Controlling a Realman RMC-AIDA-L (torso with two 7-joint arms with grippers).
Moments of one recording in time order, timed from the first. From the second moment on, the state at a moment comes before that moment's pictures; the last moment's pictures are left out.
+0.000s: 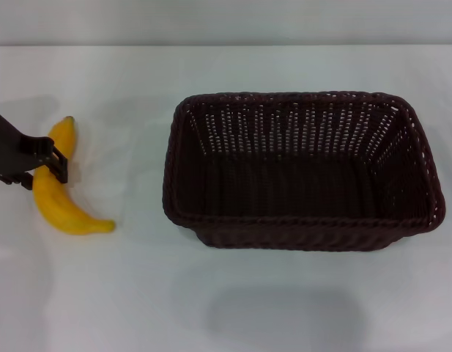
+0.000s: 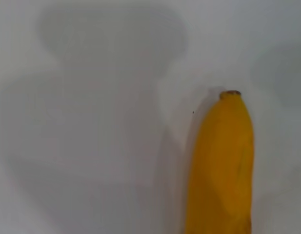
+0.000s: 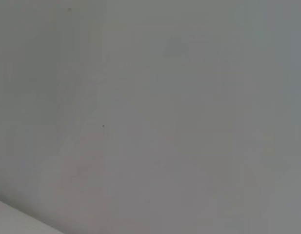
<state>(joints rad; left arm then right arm) -0.91 -1.95 0.77 0.66 -0.16 -1.41 0.18 0.38 2.01 -0.71 -0.36 2.07 1.09 -2.76</state>
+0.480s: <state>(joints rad) -0.91 -1.92 0.77 0.73 -0.31 -1.46 0.28 0.39 2.01 -0.71 -0.35 2.08 1.08 -2.76</state>
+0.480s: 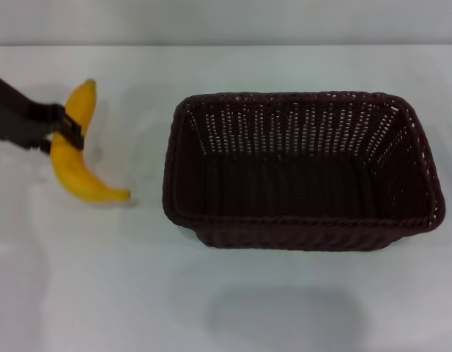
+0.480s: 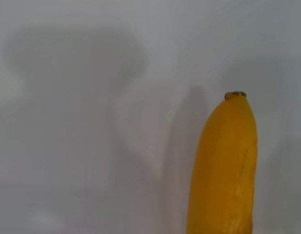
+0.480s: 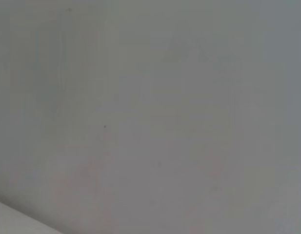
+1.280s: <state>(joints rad) -1.03 -1.95 0.88 0.80 -0.78 -1.72 0.70 0.39 2.01 -0.71 -0.32 2.08 1.12 -2.74</state>
